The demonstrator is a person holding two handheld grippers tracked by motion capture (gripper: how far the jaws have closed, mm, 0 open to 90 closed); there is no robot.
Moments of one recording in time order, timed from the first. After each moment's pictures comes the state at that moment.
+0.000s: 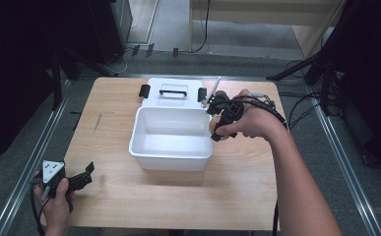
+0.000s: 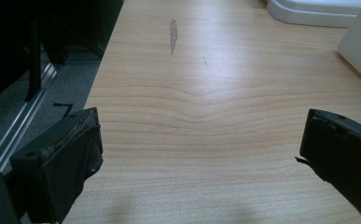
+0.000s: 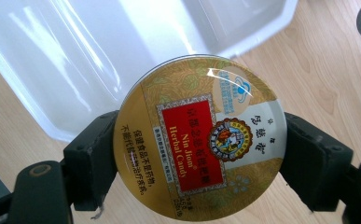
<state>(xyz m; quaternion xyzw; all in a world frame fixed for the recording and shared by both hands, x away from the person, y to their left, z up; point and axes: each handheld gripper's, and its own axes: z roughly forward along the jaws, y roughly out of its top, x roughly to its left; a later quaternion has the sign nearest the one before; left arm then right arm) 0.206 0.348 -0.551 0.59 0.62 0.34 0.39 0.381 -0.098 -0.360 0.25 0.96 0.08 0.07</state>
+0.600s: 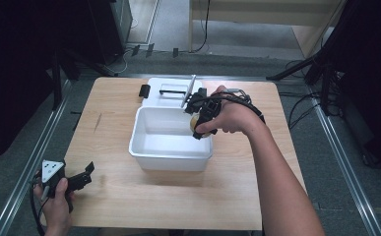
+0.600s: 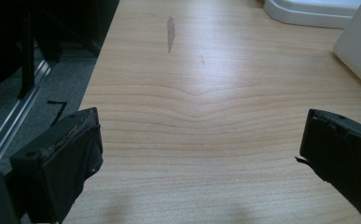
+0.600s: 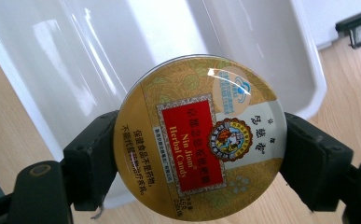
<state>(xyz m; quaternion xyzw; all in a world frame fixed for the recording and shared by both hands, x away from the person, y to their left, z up) 0.207 0.350 -0.551 0.59 0.62 0.33 0.40 0.386 -0.046 -0.361 0.20 0.97 0.08 0.07</state>
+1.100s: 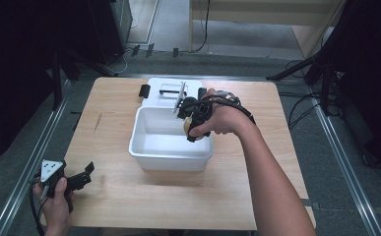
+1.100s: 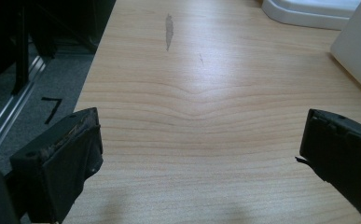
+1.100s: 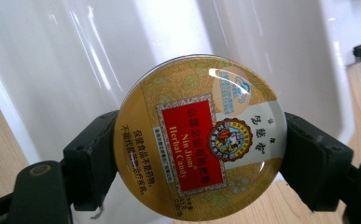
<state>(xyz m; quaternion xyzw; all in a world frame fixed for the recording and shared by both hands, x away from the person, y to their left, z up) 0.208 0.352 -0.552 0.59 0.62 0.32 0.40 0.387 -0.028 -0.380 0.16 0.98 0.07 0.07</state>
